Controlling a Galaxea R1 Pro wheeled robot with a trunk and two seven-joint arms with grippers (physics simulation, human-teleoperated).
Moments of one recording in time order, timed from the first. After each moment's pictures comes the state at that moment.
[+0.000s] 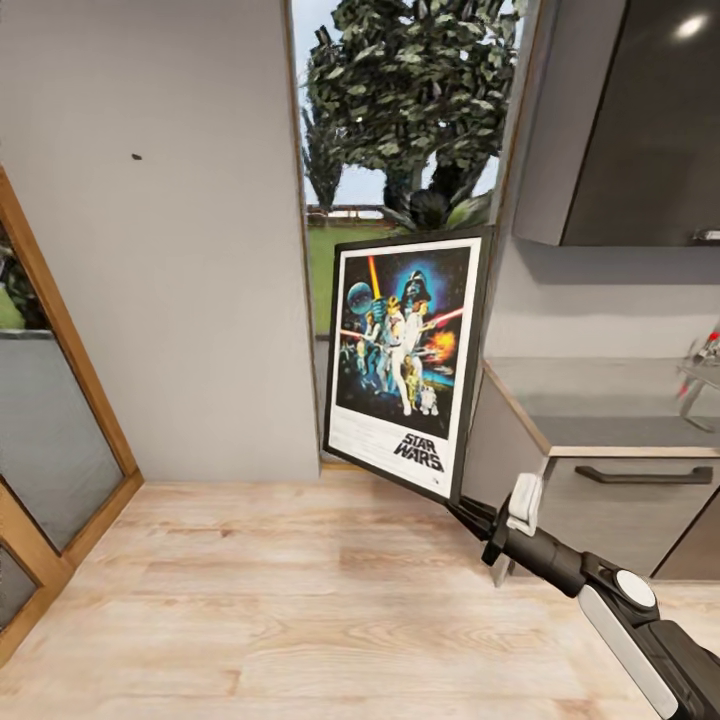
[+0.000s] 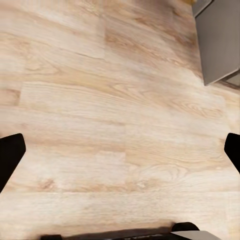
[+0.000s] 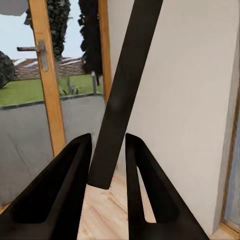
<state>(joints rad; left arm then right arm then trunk) -0.22 0.39 -0.83 -0.25 1.29 -0.34 -0.67 -0.31 -0.39 0.22 -1.35 -0.55 -0.16 0.83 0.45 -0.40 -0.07</state>
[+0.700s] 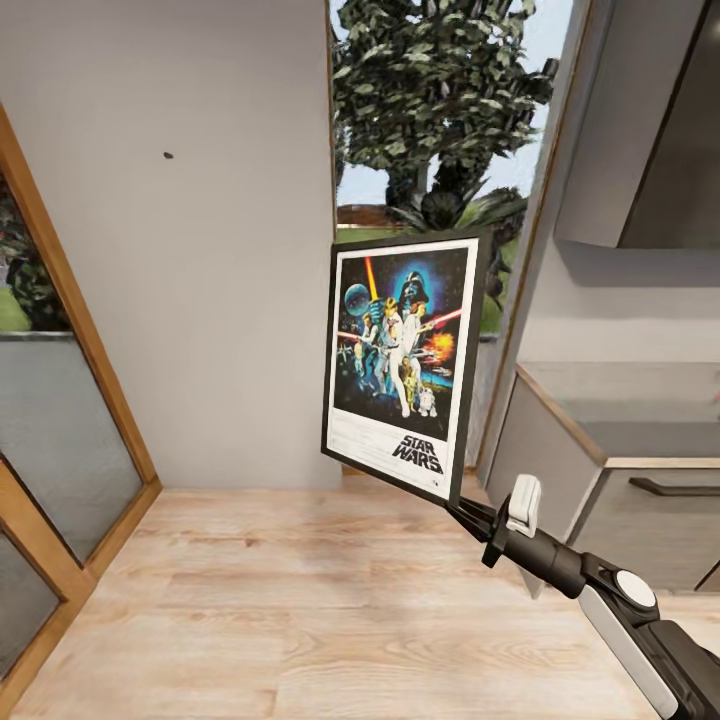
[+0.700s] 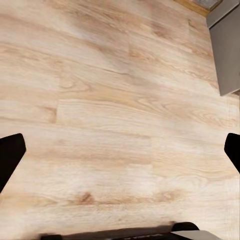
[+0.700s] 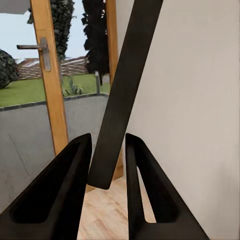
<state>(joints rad) -0.22 0.39 -0.83 -0.25 1.29 -0.34 -0.67 -0.31 -0.39 0.22 -1.35 -0.55 -0.16 0.85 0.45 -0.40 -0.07</state>
